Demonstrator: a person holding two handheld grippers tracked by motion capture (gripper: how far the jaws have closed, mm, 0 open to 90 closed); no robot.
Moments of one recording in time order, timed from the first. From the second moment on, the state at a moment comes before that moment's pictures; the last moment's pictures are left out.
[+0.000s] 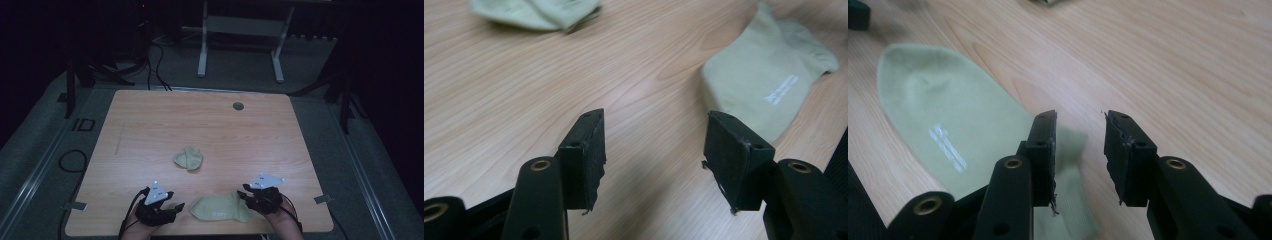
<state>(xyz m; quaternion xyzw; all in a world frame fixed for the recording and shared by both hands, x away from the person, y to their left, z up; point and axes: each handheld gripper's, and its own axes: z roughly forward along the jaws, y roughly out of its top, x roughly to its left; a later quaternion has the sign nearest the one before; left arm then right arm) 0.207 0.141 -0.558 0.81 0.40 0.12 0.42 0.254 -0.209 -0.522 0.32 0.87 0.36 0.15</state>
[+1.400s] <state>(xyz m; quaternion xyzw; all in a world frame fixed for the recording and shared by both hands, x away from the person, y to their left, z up) 0.193 0.180 -0.562 0.79 0.42 0.15 0.43 0.392 -0.014 -0.531 0.31 0.89 0.29 0.13</state>
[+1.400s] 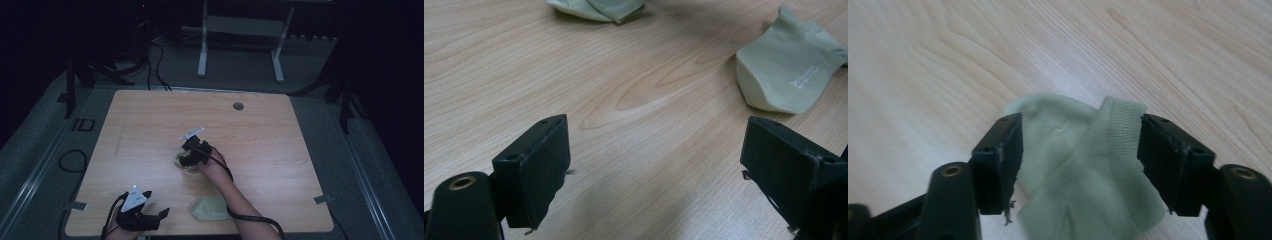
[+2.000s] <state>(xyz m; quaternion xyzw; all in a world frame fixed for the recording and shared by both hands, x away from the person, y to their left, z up) 0.192 0.177 -0.563 0.79 0.41 0.15 0.43 0.380 -0.004 -0.552 0.29 0.90 0.26 0.21</state>
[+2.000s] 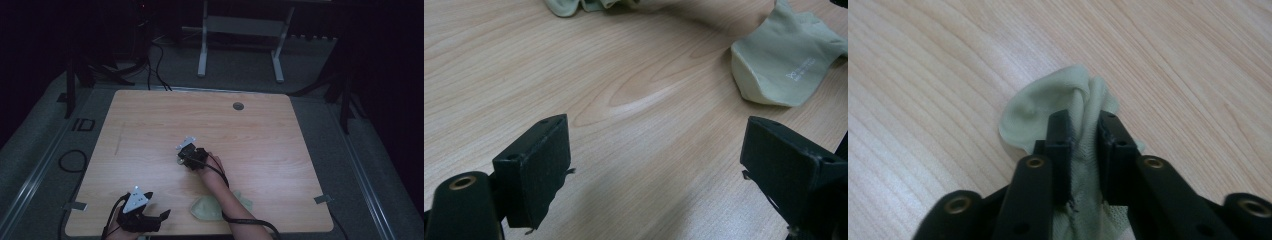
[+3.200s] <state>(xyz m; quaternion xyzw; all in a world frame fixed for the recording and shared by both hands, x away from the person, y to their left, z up) 0.196 0.170 -0.568 0.80 0.41 0.13 0.43 0.321 -0.115 -0.507 0.30 0.88 0.31 0.21</state>
